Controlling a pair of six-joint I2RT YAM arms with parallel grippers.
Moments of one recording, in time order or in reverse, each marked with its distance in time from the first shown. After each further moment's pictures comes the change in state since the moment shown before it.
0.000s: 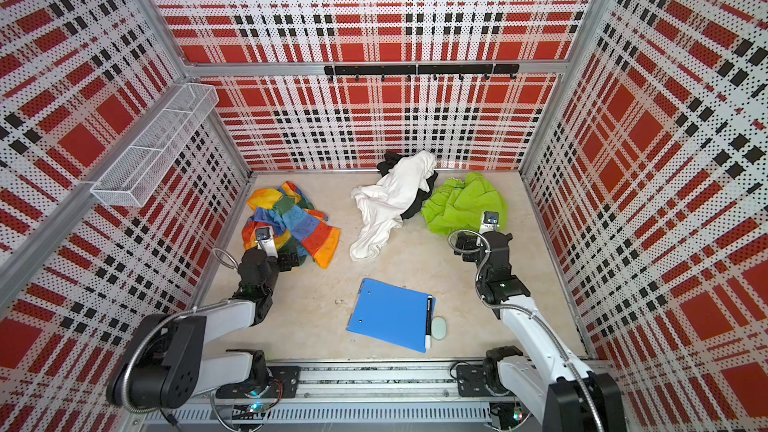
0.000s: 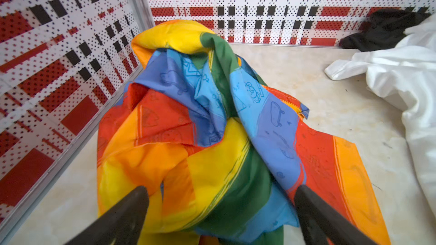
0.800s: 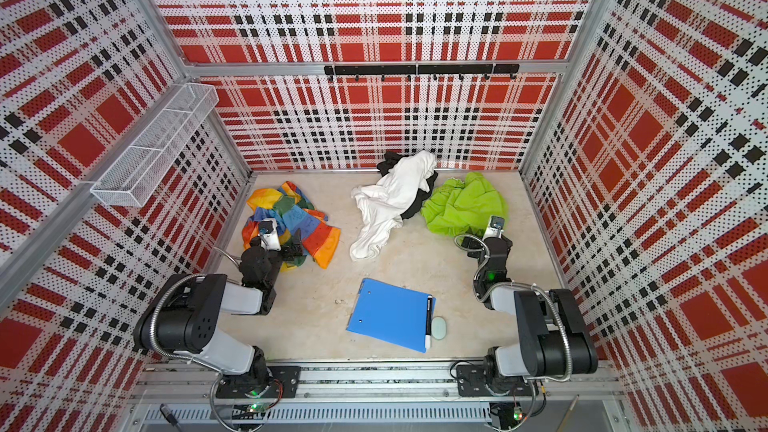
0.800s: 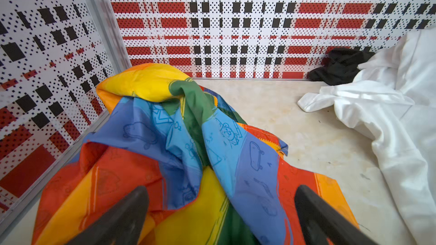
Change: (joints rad) left arm 0.050 0.249 0.037 0.364 0.151 0.005; right arm -0.129 0.418 -0.145 0.725 0.012 -0.015
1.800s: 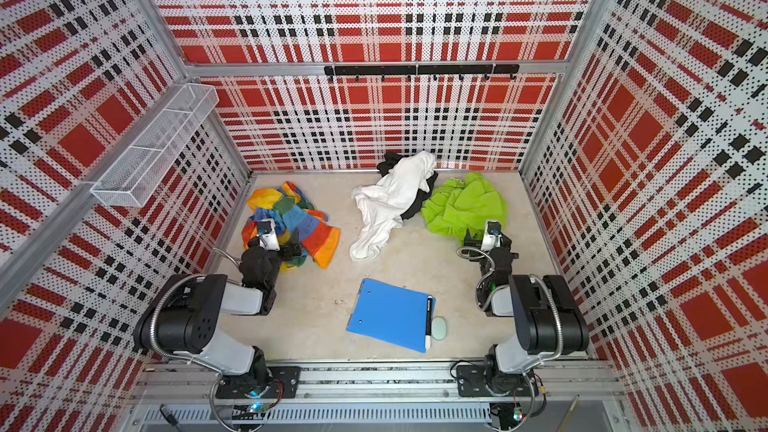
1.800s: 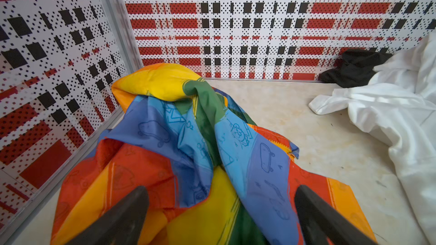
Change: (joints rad) left arm -0.008 0.000 0.000 0.002 -0.054 -0.001; right arm -0.039 0.127 -0.087 0.334 -0.167 -0.161
